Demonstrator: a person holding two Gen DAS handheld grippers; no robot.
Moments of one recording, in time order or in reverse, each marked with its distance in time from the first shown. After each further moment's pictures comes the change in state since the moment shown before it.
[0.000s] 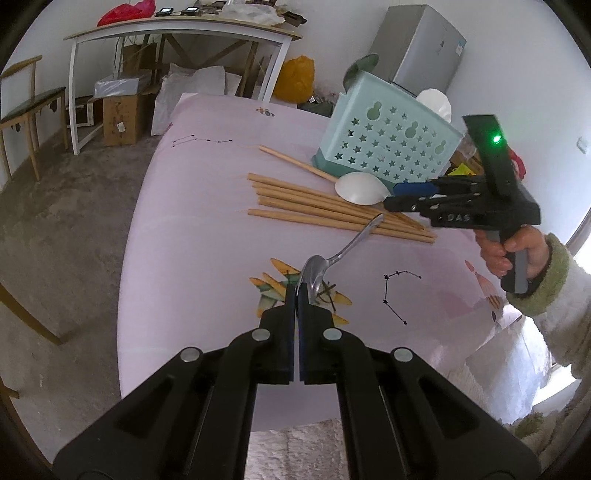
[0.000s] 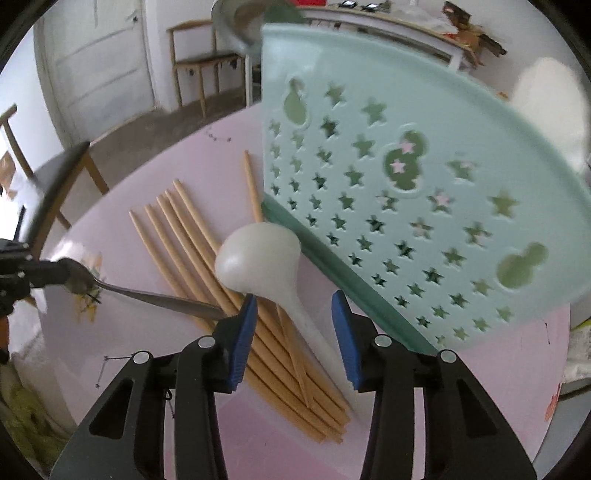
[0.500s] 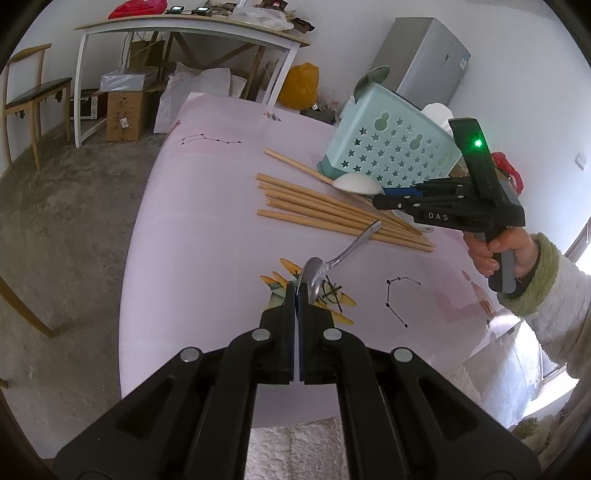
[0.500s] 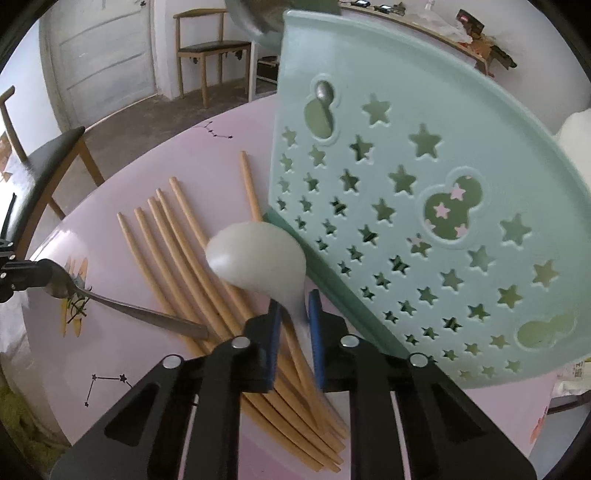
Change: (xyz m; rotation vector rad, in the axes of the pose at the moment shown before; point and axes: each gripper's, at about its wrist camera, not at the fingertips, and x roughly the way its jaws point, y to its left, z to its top) left arm -0.005 0.008 -0.005 -0.042 -0.028 -0.022; right arm 0.020 0.014 0.026 -0.045 0.007 -0.044
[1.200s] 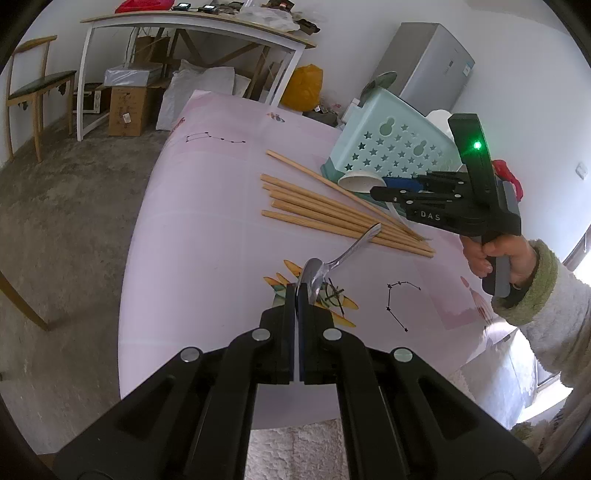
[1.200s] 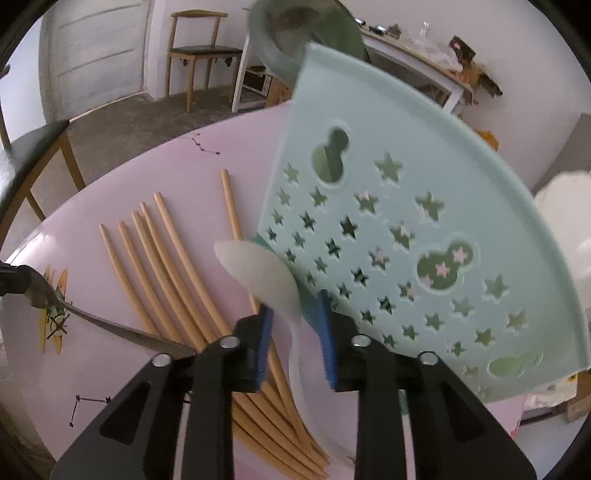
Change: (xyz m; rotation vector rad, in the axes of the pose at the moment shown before) left arm 0.002 0.004 0.000 -0.029 -0.005 -0.007; right arm -0.011 0.004 0.004 -0.071 -0.060 -0.132
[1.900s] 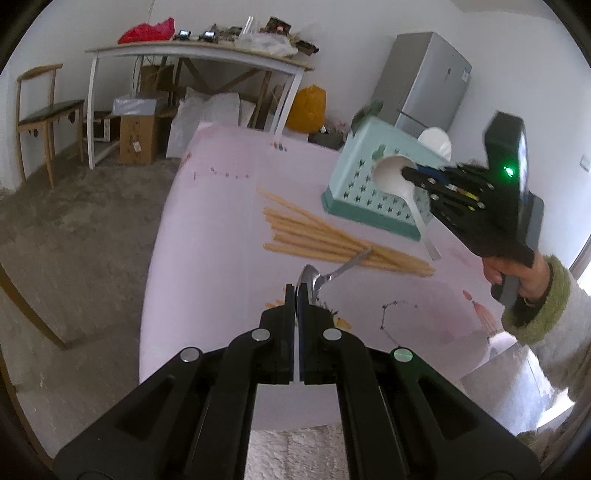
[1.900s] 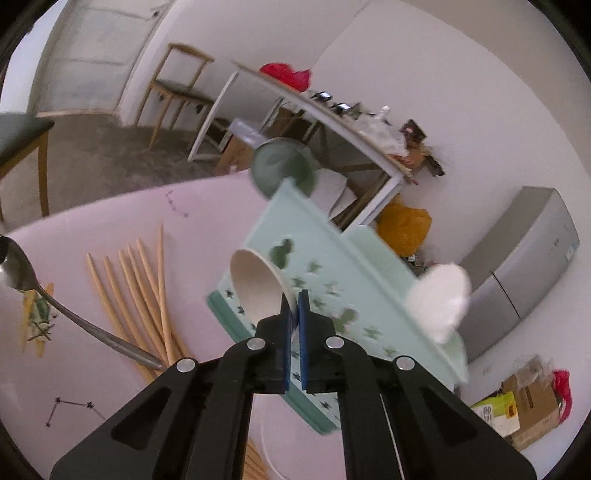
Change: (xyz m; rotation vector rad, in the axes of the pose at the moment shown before) left arm -0.027 -0.020 0.009 0.050 -0.104 0.068; right arm -0.076 0.018 -0.012 -0.093 -0.275 -0.317
